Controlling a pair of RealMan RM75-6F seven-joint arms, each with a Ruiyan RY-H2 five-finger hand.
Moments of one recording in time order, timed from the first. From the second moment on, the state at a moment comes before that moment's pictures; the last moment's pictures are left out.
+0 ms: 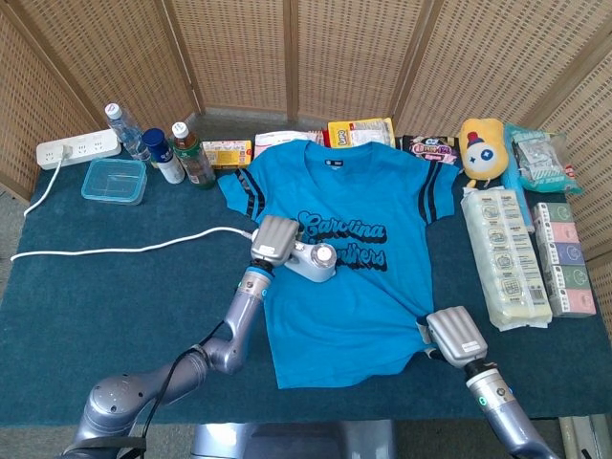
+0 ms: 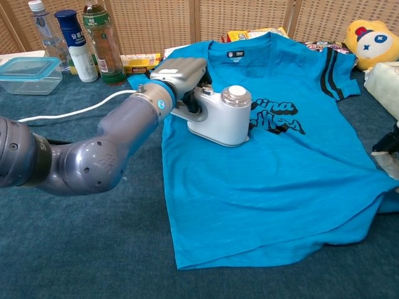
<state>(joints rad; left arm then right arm) -1.11 -2.18 -0.44 -0.66 1.06 0.89 0.37 0.34 -1.33 -0.01 -1.63 -1.46 1.16 -0.27</state>
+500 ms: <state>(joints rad) -1.13 -2.23 -0.41 -0.70 1.08 0.88 0.39 0.34 -1.33 -0.01 -1.63 -1.46 1.16 -0.26</state>
